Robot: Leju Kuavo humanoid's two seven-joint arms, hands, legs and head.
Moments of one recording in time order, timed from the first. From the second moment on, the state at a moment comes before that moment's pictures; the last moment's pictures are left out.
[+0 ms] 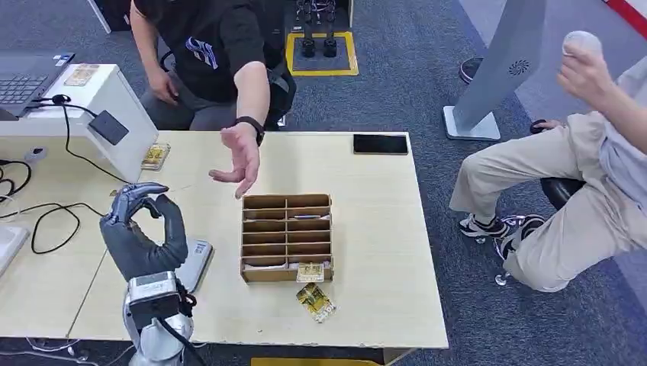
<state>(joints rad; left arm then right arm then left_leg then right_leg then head) -0.05 -0.13 -0.37 -1.80 -0.50 0.69 -0.52 -0.14 0.28 -1.54 -0.47 0.99 -0.67 -0.67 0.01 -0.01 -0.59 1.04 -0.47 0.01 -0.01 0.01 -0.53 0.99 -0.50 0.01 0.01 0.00</state>
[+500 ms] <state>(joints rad) -0.35 -0.08 -0.27 -1.44 -0.82 0.69 -0.20 -0.16 0.28 -1.54 -0.45 1.09 -0.67 -0.65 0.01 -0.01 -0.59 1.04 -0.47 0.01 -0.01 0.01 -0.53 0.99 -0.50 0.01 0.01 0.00</state>
